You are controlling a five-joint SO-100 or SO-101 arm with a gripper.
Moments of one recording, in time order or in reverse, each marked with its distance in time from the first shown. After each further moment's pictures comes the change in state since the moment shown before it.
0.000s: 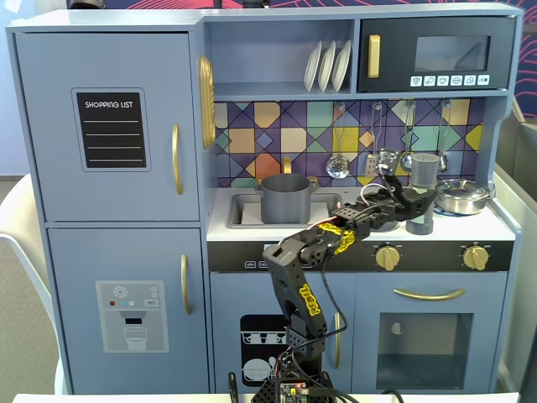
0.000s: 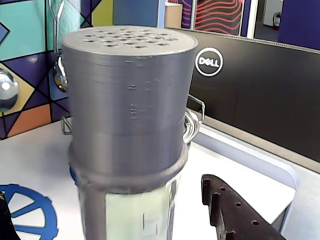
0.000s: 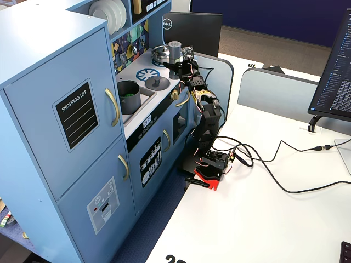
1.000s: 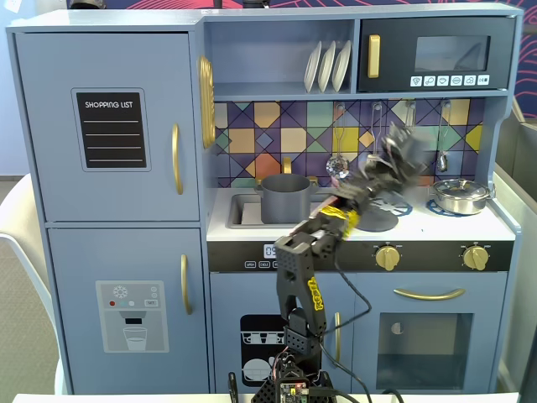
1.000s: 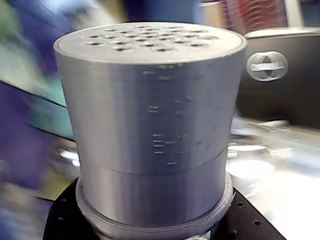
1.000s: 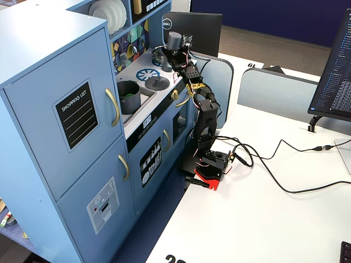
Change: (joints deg) arm -8.5 -5.4 -26.1 18.8 24.6
